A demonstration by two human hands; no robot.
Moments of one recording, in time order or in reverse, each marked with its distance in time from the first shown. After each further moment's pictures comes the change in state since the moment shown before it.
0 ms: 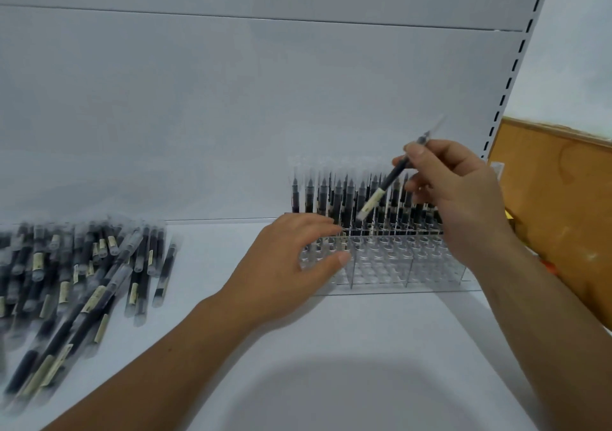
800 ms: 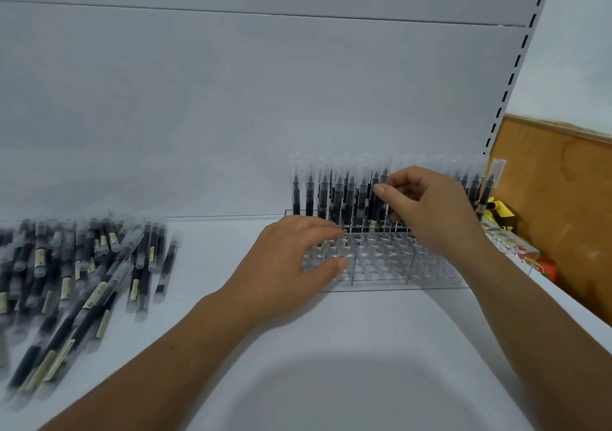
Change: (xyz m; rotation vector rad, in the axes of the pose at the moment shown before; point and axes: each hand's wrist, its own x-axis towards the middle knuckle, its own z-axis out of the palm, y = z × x) left_hand 0.000 -0.007 0.006 0.043 -0.029 0.040; right_hand 0.003 0.030 0.000 -0.676 -0.094 -0.087
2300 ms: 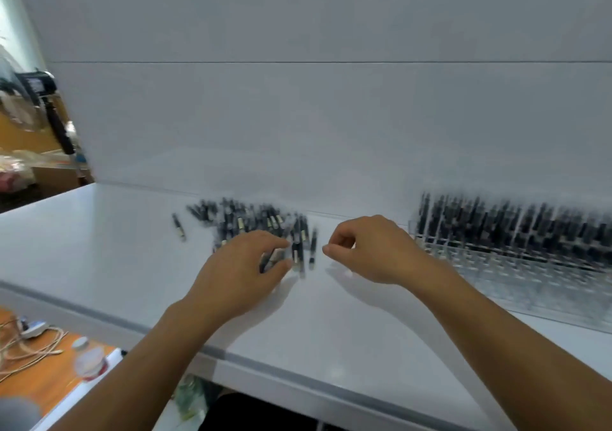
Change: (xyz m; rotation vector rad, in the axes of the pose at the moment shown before) left_hand -0.149 -0.021 -0.149 0.371 0.072 -0.565; right_hand -0.057 -0.151 0.112 -0.278 -0.703 -0.354
